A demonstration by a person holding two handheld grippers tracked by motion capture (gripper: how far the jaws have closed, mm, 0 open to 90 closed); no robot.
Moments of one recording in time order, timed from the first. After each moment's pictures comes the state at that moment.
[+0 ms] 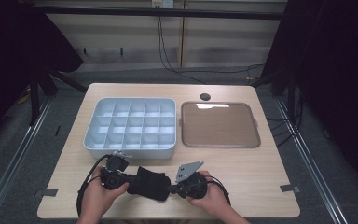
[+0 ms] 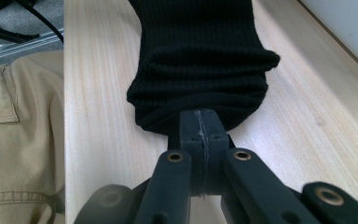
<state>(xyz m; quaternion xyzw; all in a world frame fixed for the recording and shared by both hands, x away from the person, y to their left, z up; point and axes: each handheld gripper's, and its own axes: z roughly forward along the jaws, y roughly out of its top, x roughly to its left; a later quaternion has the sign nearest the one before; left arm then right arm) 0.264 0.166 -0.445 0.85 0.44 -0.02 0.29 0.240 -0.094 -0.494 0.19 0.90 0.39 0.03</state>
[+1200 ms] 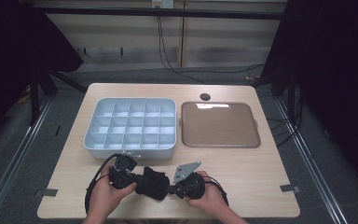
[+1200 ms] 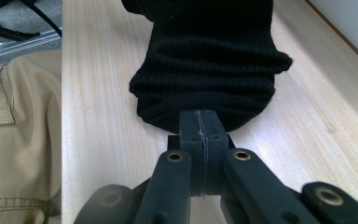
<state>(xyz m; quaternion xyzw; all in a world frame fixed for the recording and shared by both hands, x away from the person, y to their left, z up) 0.266 0.147 -0.446 0.86 0.41 -0.04 0.29 0.241 -0.088 -0.498 0.18 0.91 0.38 0.02</state>
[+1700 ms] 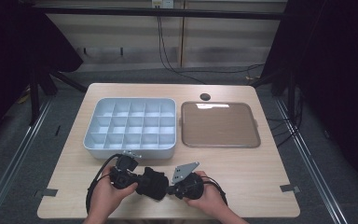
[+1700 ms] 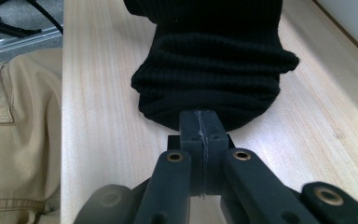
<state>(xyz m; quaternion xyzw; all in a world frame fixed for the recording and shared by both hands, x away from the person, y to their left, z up) 0.266 0.144 -0.447 0.86 0.41 -0.05 0.29 0.241 -0.085 -0.499 0.18 0.91 0.38 0.02</state>
